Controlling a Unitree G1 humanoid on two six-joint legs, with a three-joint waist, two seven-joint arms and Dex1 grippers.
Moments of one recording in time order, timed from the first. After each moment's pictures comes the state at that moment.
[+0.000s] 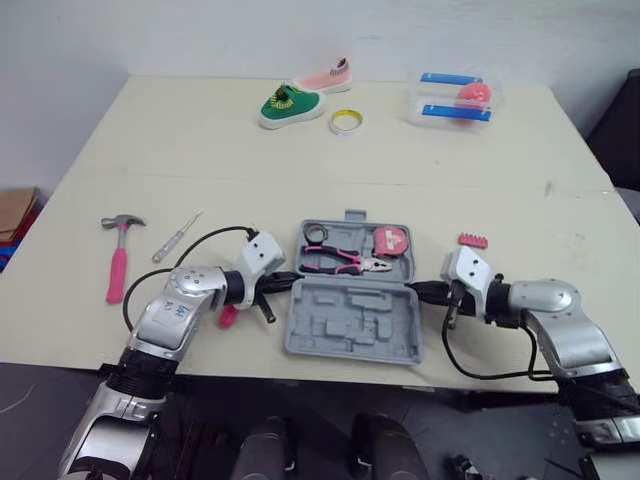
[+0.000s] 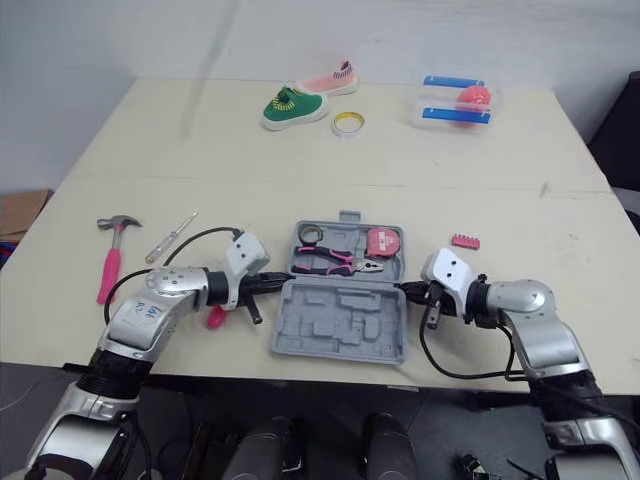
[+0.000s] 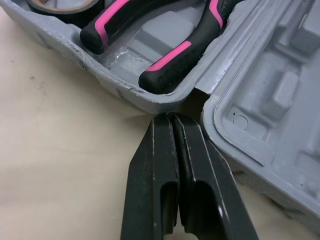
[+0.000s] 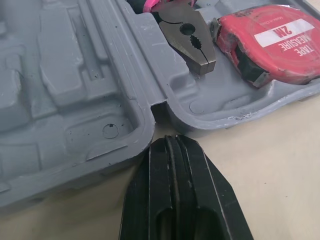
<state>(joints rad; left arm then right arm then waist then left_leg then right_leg) -0.48 0.52 -0.19 -0.04 -0.19 0.62 -0.77 -0.32 -0.70 0.03 0.06 0.18 0.24 1.06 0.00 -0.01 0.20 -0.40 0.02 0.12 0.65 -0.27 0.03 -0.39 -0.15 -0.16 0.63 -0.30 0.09</state>
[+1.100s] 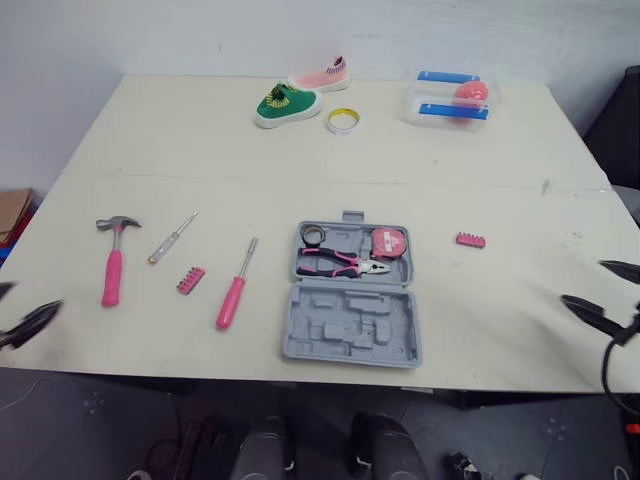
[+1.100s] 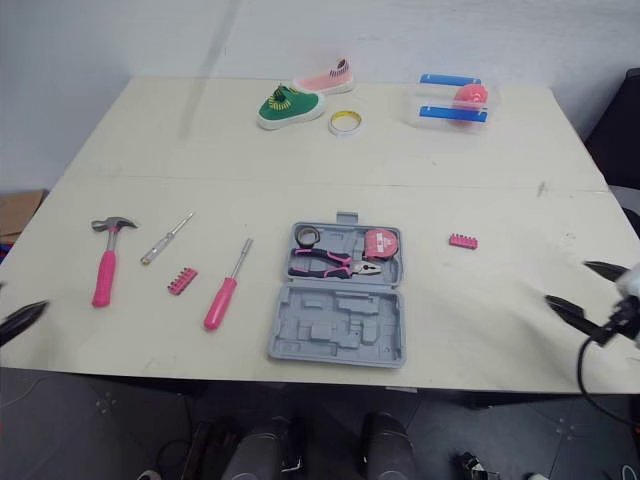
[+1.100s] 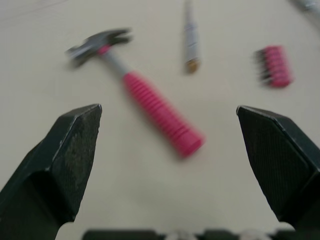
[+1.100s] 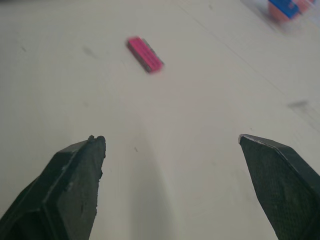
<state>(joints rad) 0.13 0.95 0.85 0.47 -0.38 0.13 -0.96 -0.10 -0.99 -0.53 0.69 0.32 -0.35 1.16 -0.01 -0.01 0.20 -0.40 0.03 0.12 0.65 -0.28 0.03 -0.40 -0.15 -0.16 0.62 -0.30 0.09</state>
